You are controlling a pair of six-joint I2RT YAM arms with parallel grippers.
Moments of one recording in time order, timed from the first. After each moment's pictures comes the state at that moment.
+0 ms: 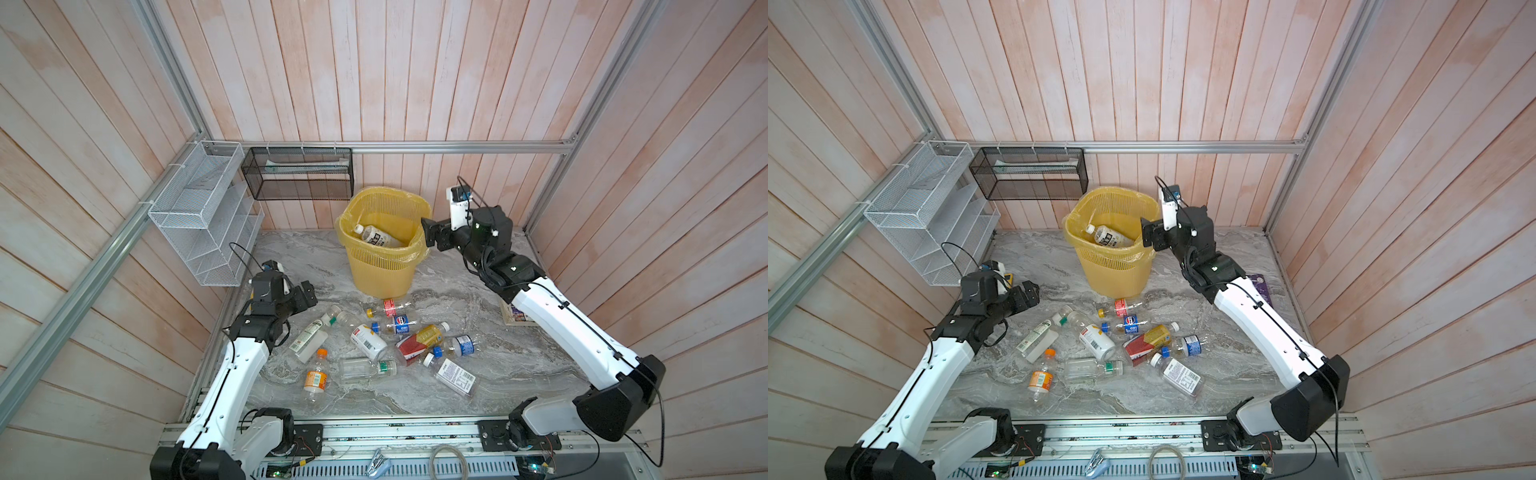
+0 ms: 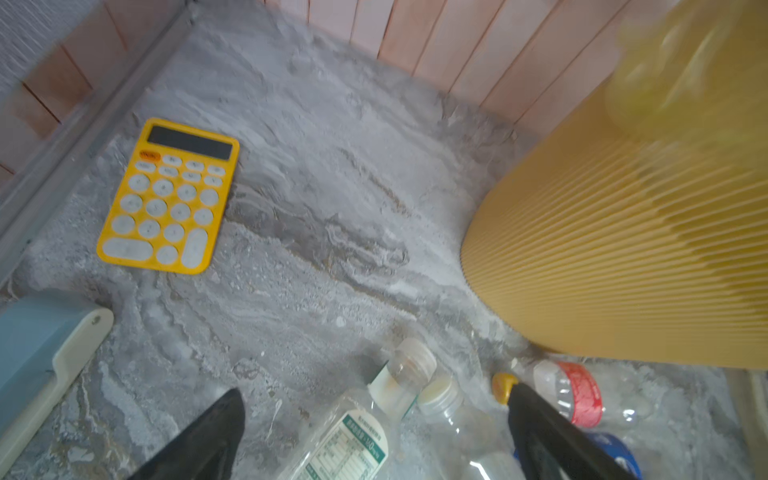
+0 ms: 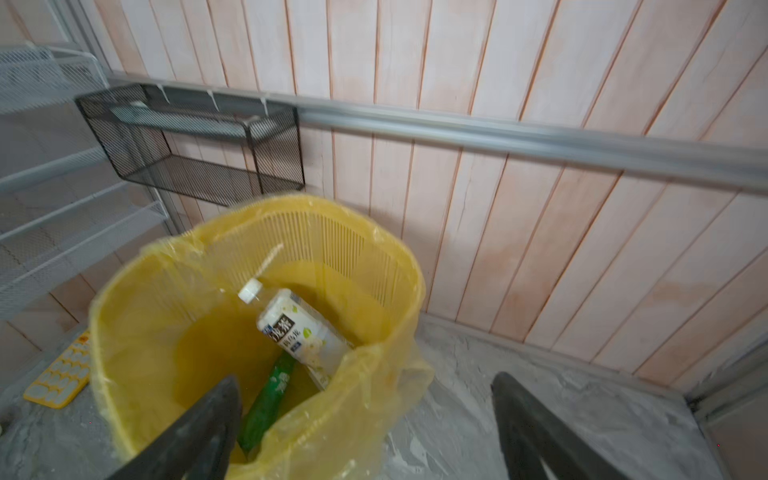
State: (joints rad) left arm -0.09 1.07 0.84 -0.51 0.02 -0.38; right arm 0.56 1.41 1.38 -0.21 0.17 0.07
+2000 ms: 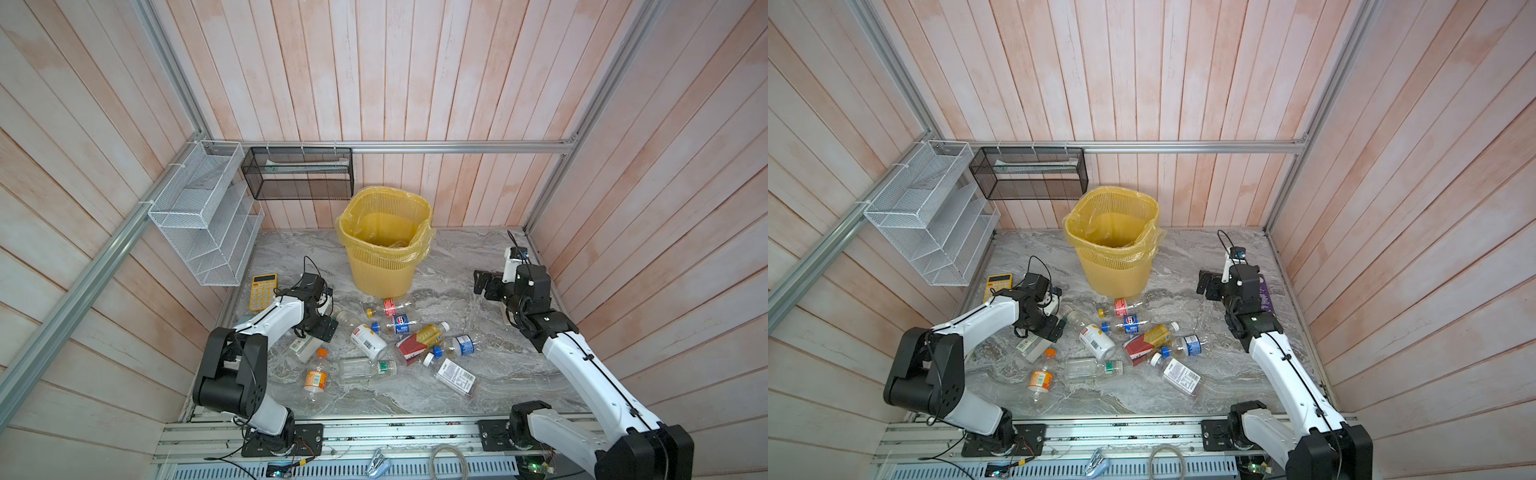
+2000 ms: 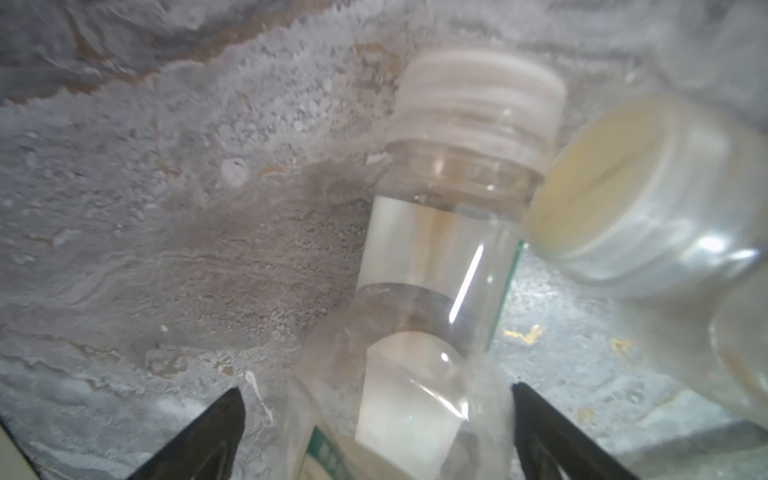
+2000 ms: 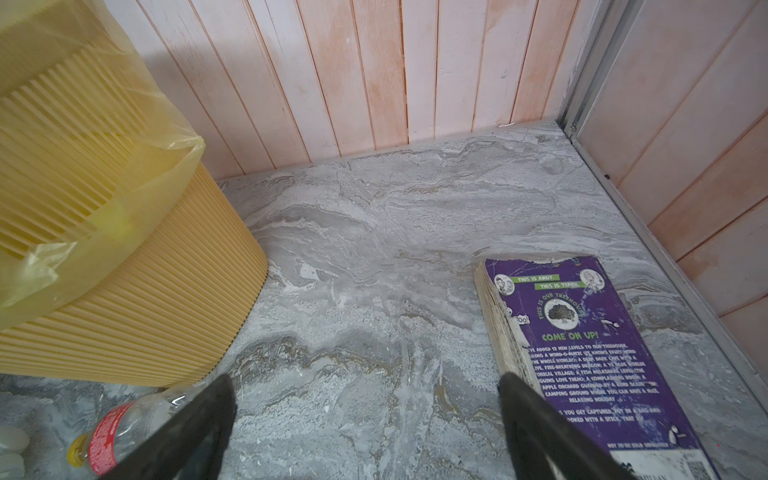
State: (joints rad) left arm -0.21 1.58 0.93 -0.72 -0.03 0.20; right arm 0.19 1.04 0.79 -0.20 0.06 0.26
